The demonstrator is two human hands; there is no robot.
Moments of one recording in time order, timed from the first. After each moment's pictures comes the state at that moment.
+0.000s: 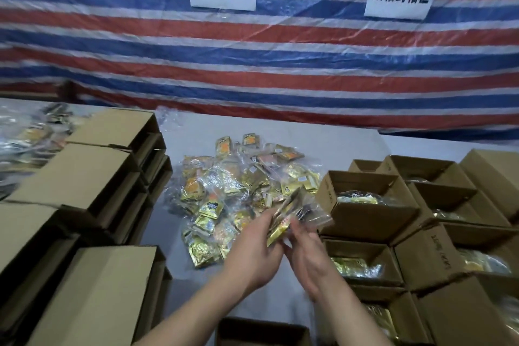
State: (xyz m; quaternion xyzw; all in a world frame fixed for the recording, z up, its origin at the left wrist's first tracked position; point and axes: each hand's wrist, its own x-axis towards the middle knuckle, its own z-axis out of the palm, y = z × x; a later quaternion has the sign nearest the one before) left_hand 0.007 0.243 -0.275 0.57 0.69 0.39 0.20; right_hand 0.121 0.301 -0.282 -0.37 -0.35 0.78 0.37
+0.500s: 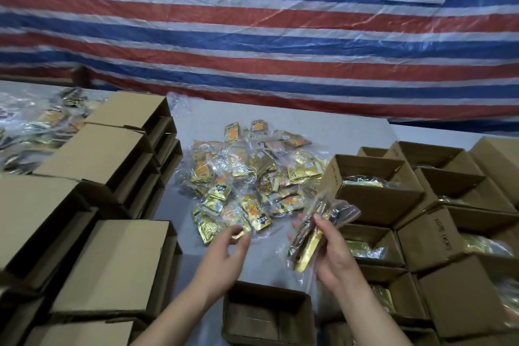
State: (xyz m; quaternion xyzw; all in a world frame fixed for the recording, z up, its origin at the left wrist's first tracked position) left_hand -0.020 0.173 -0.333 0.39 0.75 0.43 0.32; right_hand 0.161 0.294 -0.306 -0.37 -0.25 0.81 0.38
